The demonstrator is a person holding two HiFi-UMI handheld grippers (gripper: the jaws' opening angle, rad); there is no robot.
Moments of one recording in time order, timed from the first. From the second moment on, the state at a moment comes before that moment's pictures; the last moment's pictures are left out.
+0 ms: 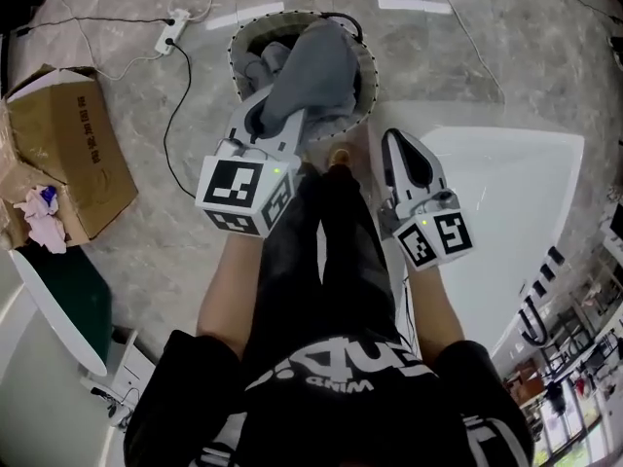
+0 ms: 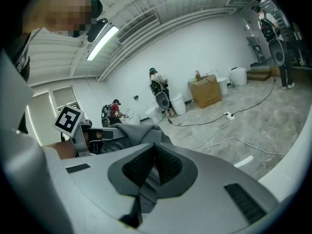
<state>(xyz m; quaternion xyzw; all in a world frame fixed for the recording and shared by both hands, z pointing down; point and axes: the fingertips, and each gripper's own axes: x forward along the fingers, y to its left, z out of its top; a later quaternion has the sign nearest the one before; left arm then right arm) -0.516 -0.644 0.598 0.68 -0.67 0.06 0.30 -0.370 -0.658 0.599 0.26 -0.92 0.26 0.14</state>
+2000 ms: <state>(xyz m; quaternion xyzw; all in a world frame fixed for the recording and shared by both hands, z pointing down) -0.473 -0.566 0.443 0.70 -0.66 0.07 0.26 -0.356 -0.602 0.447 0.21 -0.95 0.21 0.14</state>
